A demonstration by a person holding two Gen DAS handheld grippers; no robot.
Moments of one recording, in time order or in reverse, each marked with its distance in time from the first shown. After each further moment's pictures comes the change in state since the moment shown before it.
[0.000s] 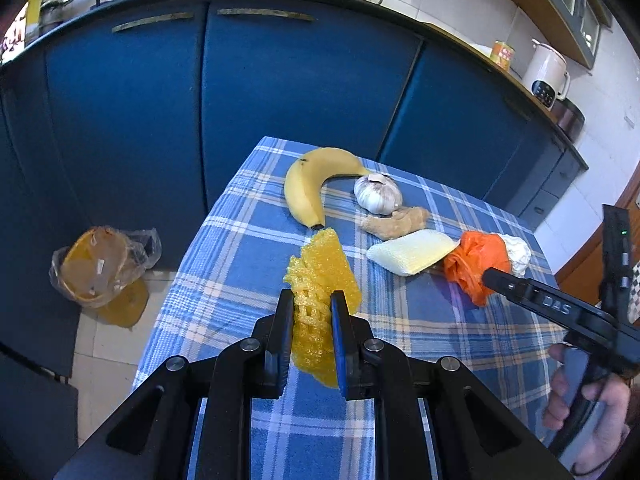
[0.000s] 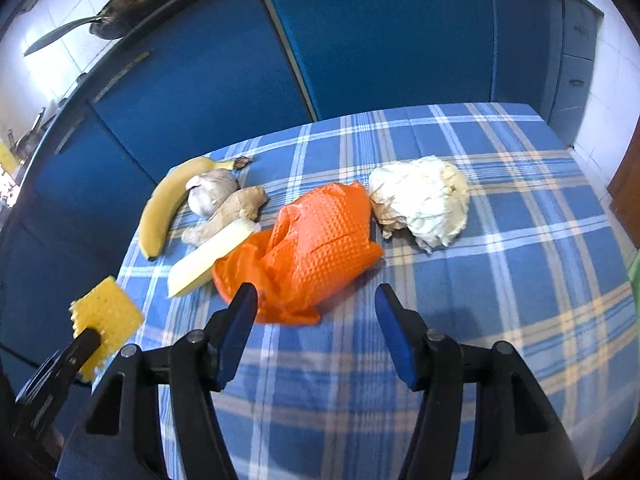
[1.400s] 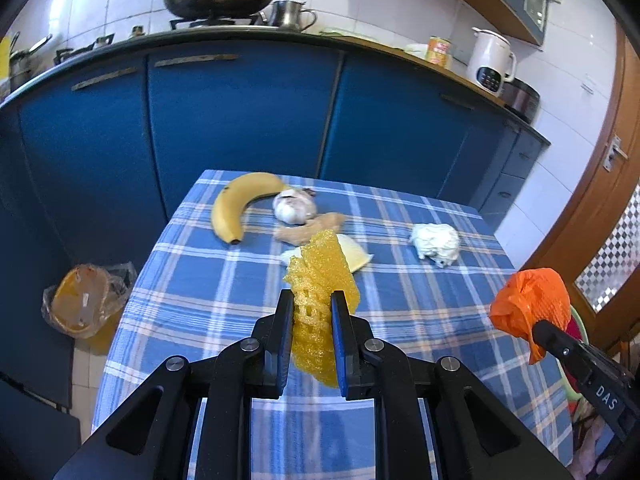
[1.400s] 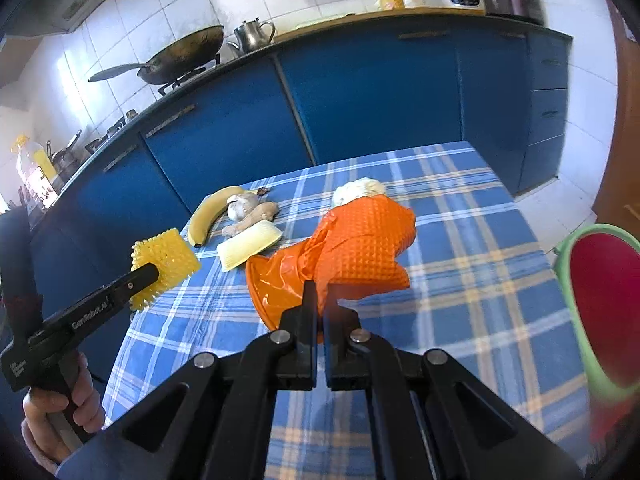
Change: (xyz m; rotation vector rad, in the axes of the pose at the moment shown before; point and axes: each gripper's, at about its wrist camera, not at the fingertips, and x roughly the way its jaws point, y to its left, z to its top) left arm -0.048 -0.073 -0.015 0.140 -0.071 -0.069; right arm -0.145 -0.030 -0.081 -0.035 -0.226 0.037
